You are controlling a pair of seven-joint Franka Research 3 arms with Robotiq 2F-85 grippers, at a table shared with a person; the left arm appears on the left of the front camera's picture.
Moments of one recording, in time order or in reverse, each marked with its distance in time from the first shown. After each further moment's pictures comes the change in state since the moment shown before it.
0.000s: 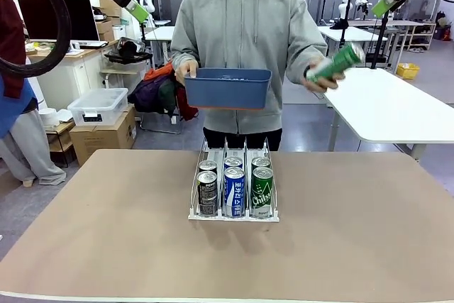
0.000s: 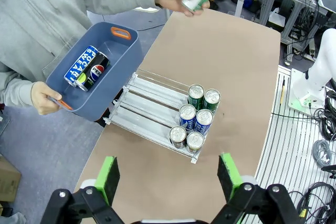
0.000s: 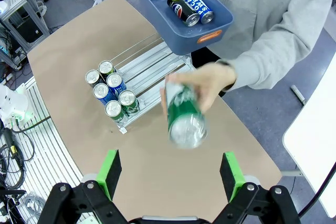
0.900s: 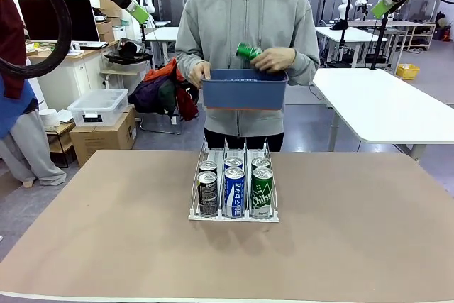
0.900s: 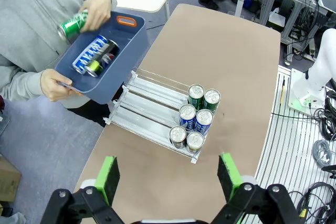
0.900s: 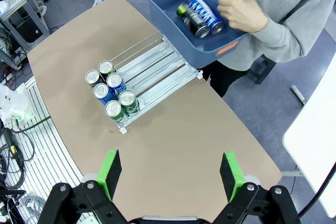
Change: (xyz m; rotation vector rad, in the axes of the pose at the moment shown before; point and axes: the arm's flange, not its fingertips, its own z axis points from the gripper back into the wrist) left arm 0.000 0.000 0.000 0.000 0.000 0.000; right arm 0.000 0.000 0.000 0.000 0.000 0.000
